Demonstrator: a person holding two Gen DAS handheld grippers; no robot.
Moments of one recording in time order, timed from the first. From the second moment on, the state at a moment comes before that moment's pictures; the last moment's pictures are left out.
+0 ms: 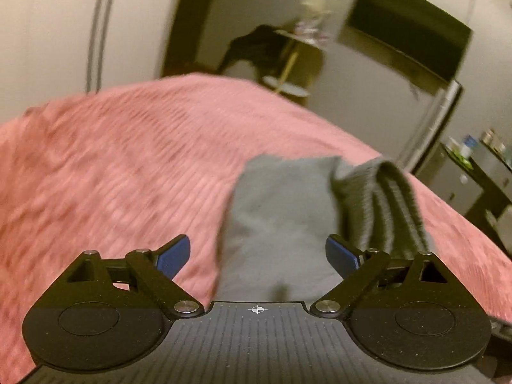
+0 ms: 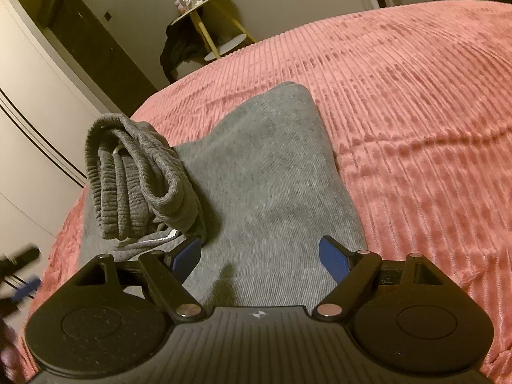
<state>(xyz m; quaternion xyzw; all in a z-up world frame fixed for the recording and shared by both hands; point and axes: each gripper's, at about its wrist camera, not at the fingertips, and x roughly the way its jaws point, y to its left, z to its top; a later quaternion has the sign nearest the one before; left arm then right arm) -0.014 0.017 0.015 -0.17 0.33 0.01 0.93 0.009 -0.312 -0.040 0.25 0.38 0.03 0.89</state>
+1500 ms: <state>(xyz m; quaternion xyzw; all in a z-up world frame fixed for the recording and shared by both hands) -0.005 0.058 -0.027 -0.32 0.38 0.02 0.87 0.036 -0.309 -0.018 0.37 0.25 -0.02 0.89</state>
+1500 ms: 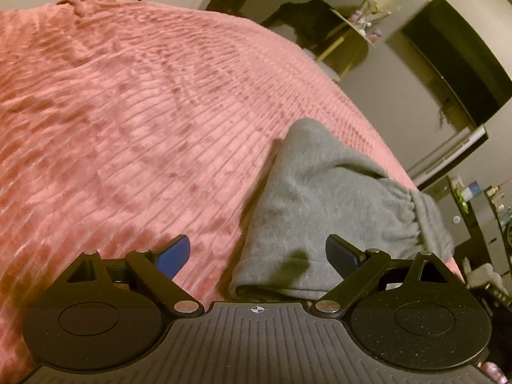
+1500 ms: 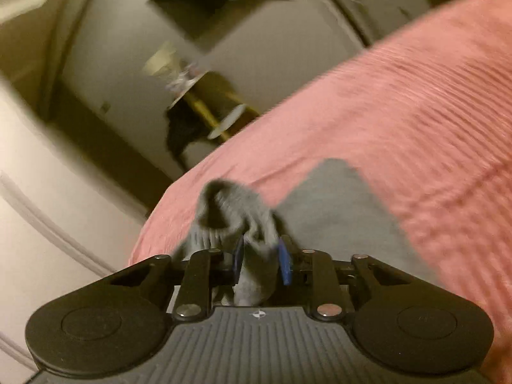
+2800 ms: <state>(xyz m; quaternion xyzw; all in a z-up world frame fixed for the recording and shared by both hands) 0.002 0.028 -0.031 -0.23 0.45 0.01 0.86 0.000 -0.308 0.048 0.35 0.21 0.04 0.91</state>
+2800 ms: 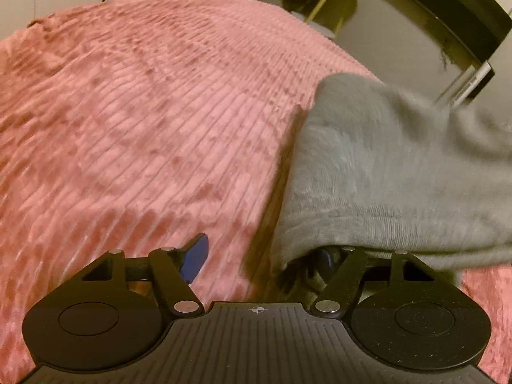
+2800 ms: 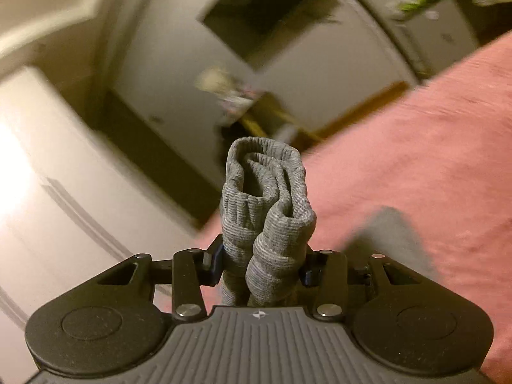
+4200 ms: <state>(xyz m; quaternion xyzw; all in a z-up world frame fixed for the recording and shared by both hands) -0.012 0.033 -0.017 -0.26 0.40 0.01 0.88 0.040 -0.336 -0.066 0.48 0.34 -0.01 0.81</state>
